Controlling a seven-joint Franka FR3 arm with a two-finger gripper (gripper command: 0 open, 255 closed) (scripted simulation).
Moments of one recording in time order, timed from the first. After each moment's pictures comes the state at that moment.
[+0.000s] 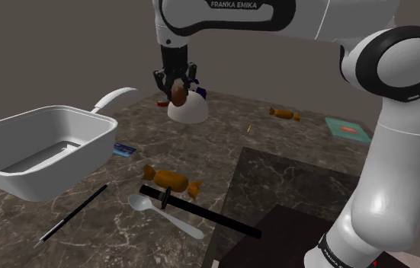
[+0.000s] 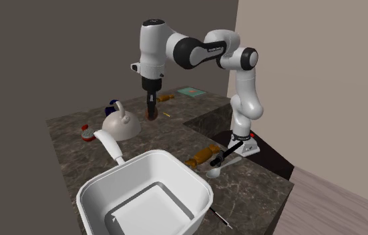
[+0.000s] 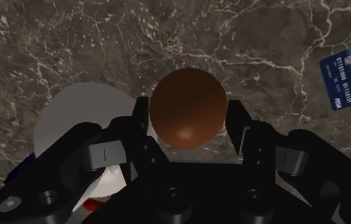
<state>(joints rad) 0.05 0.20 0.39 -1.41 -0.28 1.62 0.51</state>
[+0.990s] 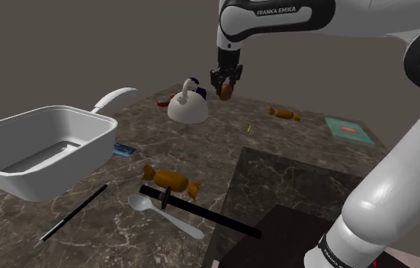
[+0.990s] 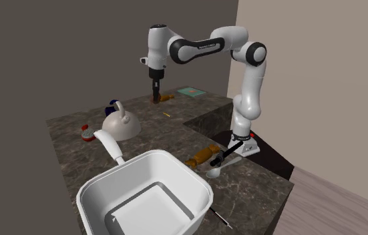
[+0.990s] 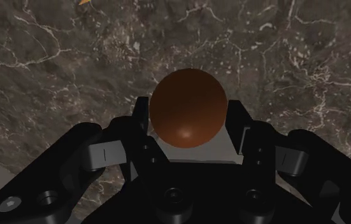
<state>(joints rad) -0.17 -0.08 0.21 -1.77 -0.17 1.78 0.15</state>
